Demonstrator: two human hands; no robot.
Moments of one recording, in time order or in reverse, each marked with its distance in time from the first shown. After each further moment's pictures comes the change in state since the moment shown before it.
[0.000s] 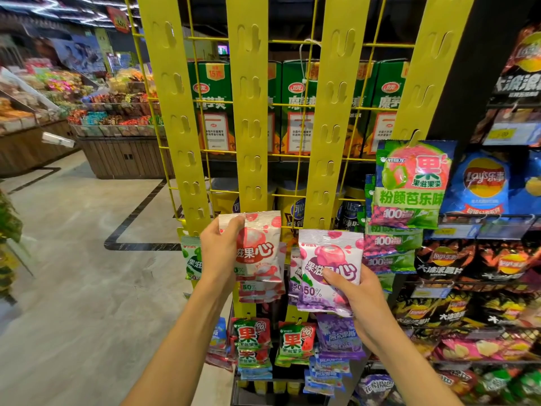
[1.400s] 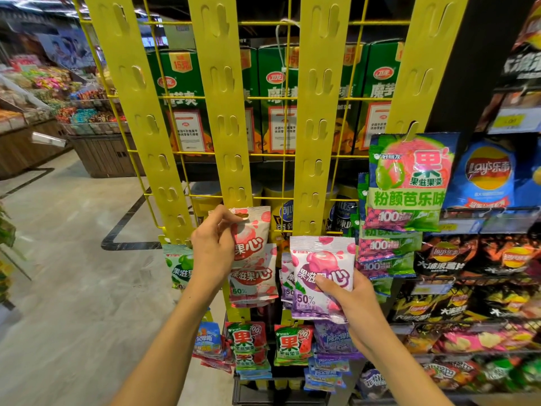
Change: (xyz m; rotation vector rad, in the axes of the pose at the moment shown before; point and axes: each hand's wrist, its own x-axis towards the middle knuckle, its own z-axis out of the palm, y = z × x) left_hand 0.029 -0.015 0.005 0.527 -0.070 0.457; right_hand 0.023 0.019 -0.011 -0.022 0.008 0.074
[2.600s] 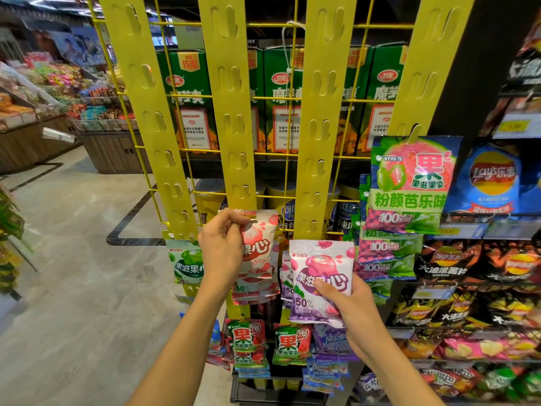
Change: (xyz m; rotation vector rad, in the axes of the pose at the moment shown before) left_hand -0.008 0.012 0.015 -0.048 0.113 -0.160; right_hand -0.005 0.005 -0.001 0.010 -0.038 -0.009
